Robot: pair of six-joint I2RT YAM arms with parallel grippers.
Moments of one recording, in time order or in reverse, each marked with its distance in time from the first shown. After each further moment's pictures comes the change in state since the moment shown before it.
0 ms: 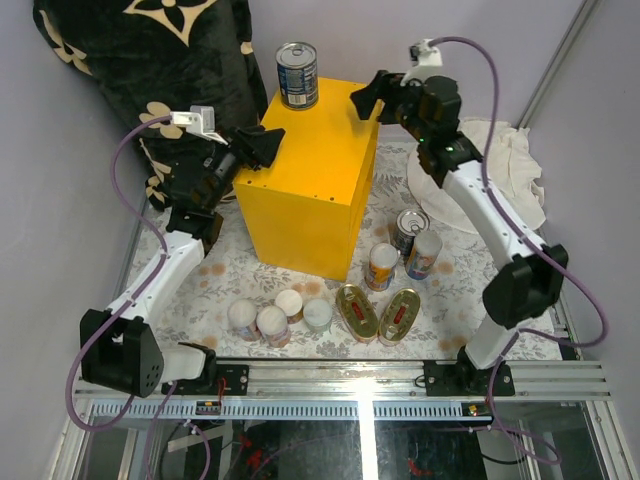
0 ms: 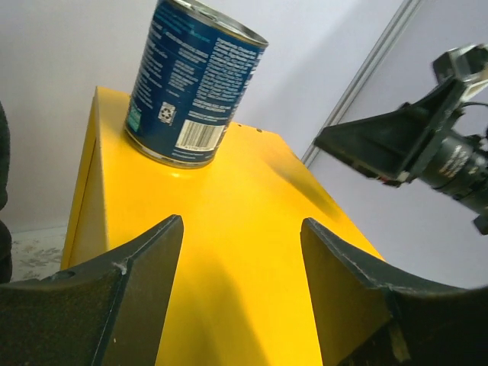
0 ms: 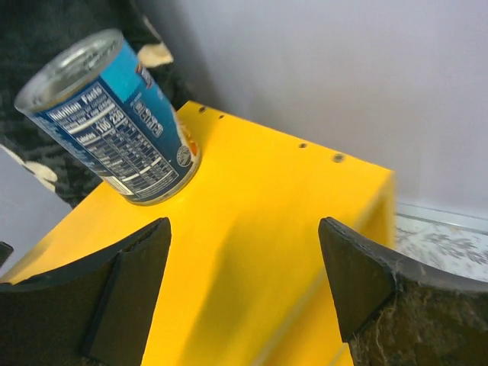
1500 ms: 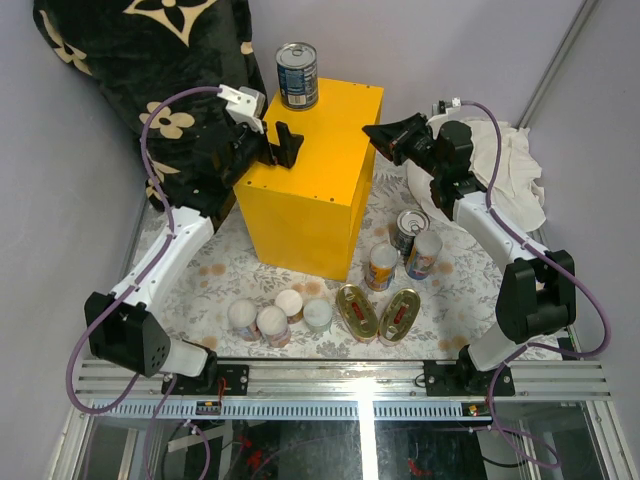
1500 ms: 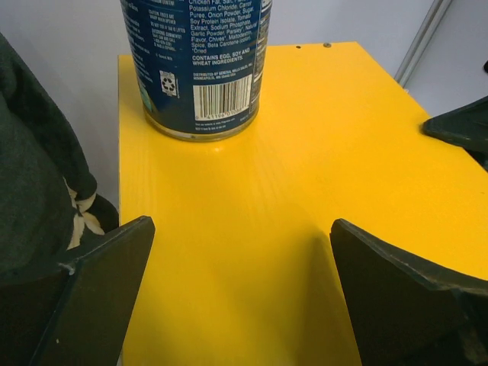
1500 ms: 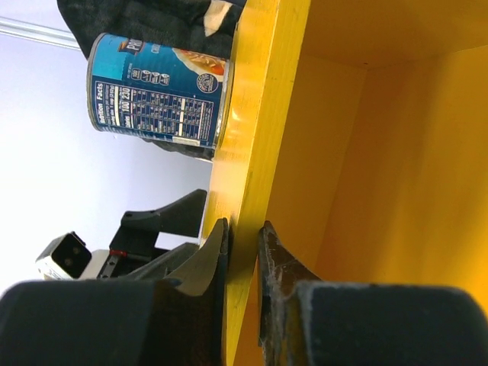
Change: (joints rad) left arm -0.094 0.087 0.262 -0.464 -0.106 0.481; right arm -0.118 -0.162 -0.512 0.367 -0.286 0.981
